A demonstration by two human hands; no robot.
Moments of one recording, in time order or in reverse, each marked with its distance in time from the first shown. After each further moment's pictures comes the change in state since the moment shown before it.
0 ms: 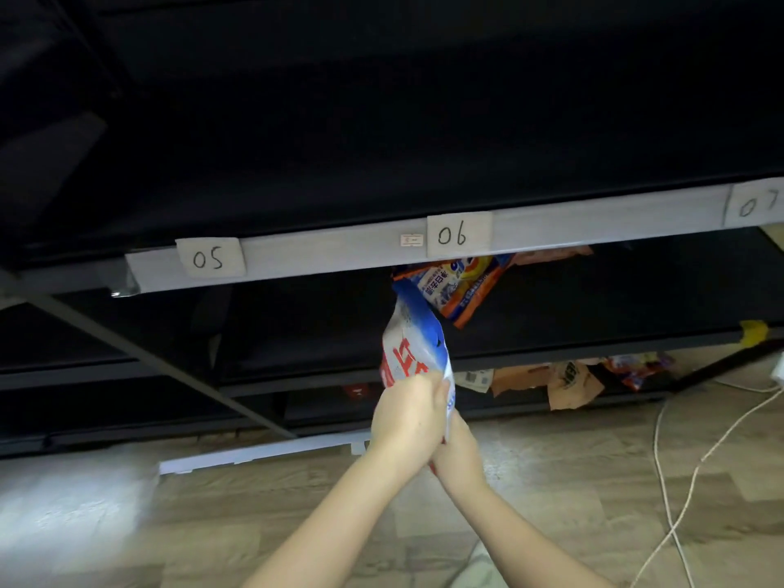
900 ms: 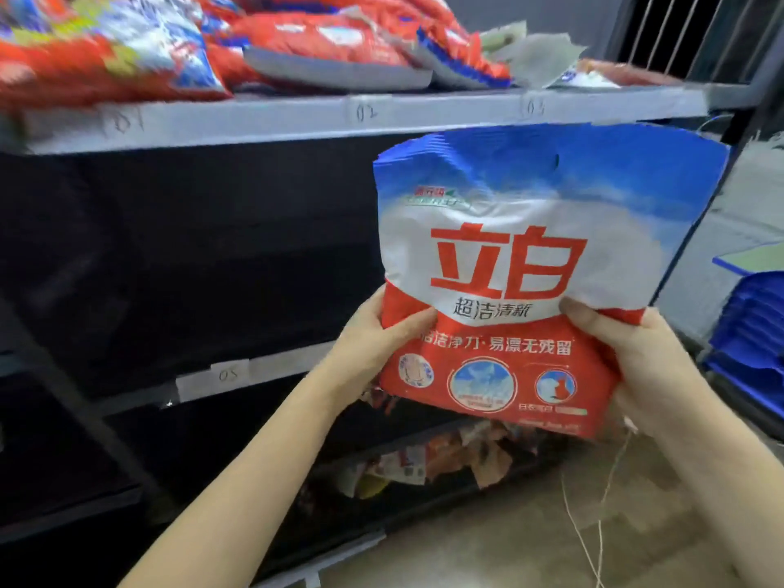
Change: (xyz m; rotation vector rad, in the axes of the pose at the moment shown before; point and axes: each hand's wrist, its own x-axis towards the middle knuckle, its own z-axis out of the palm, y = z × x) left_hand -0.161 0.138 -0.181 -0.859 -0.188 0.608; right_hand -0.289 -0.249 -0.272 0.638 0.299 -0.451
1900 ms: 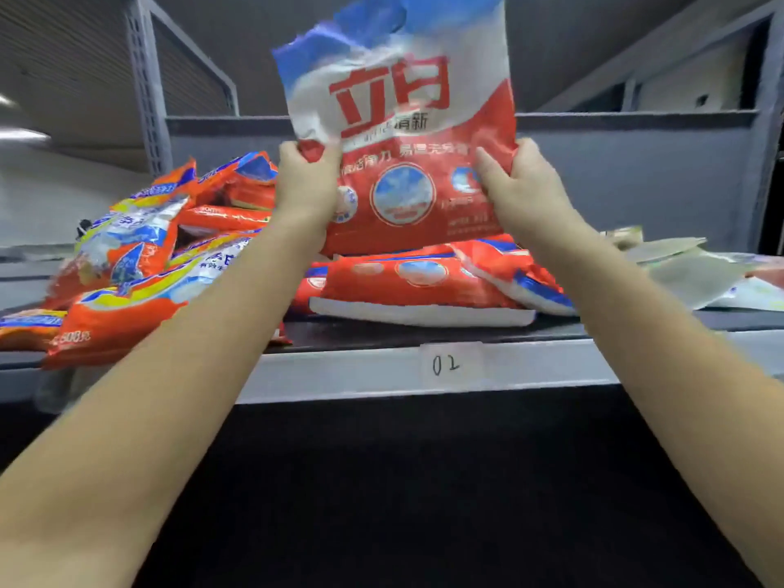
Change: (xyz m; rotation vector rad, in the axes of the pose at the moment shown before) left_hand 0.235 0.277 -0.176 0.321 0.993 0.602; right_hand 0.311 -0.194 0.198 -0.519 -0.016 -0.758
